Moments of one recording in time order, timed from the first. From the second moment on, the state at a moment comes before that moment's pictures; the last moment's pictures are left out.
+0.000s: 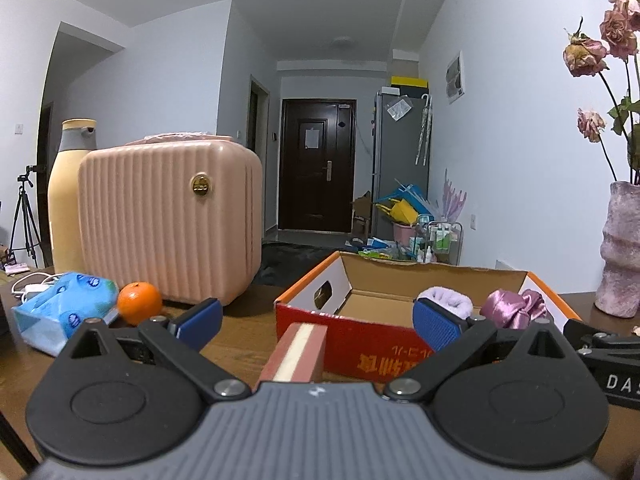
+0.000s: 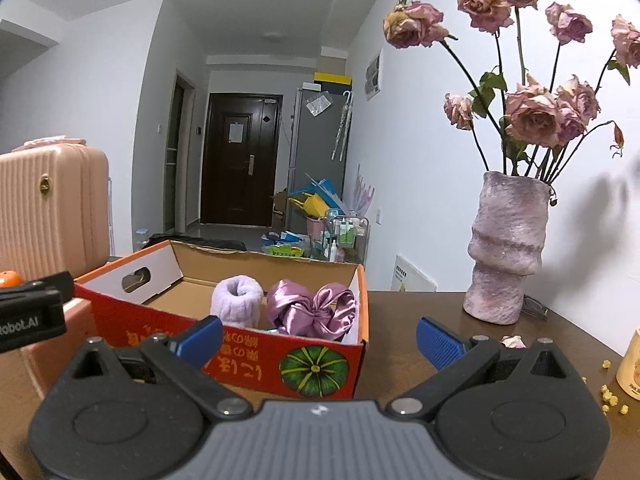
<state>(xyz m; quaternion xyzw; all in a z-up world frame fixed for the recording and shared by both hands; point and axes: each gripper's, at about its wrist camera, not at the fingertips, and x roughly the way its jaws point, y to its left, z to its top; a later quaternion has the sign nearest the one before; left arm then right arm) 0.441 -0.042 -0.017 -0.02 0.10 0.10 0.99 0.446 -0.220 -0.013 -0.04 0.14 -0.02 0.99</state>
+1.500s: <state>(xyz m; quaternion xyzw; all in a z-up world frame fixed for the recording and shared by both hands) 0.279 -0.019 -0.021 0.01 0.14 0.04 0.99 0.272 -0.250 -0.029 -0.01 0.16 0.03 0.99</state>
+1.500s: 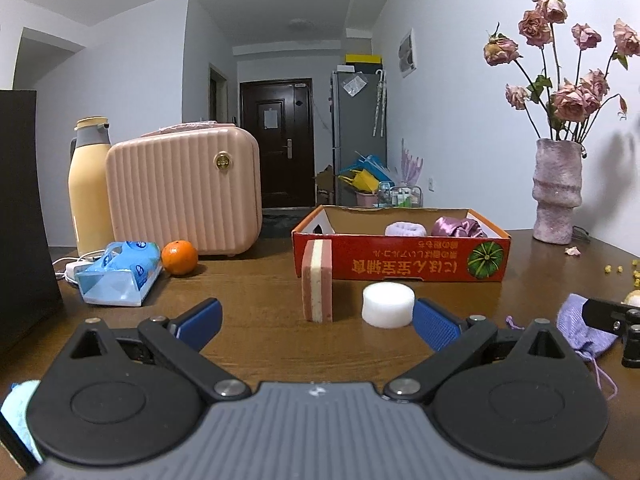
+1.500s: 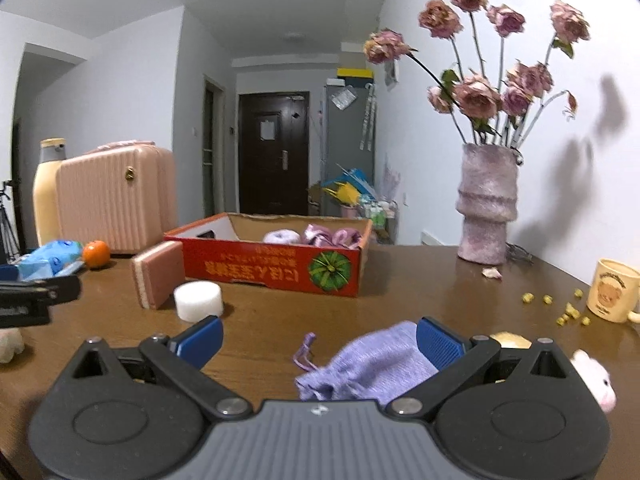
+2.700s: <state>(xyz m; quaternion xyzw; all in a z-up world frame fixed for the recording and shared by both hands) 0.278 -0.012 -0.021 0.00 0.18 0.03 0.98 0.385 -0.291 -0.077 0.02 0.34 -0.01 0.94</state>
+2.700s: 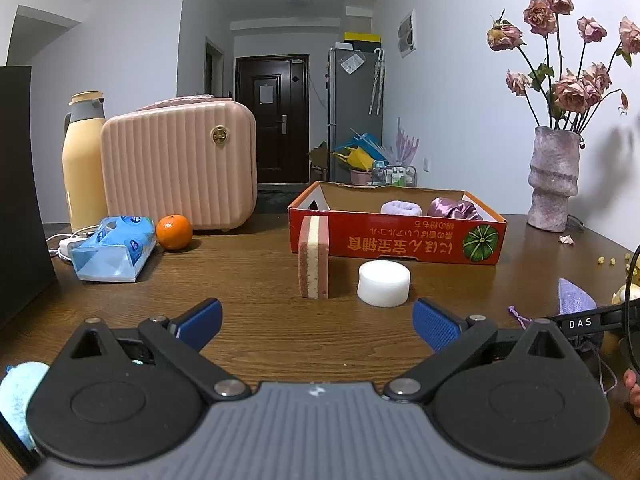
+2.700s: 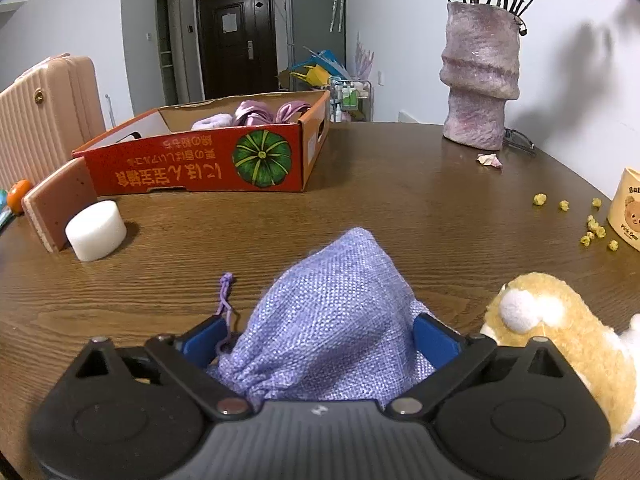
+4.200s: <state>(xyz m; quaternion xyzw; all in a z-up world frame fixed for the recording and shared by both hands) 0.374 -0.012 -0.027 -0.01 0.21 0.07 0.98 0.366 -0.282 -0.052 0.04 0.22 -0.02 0.98</state>
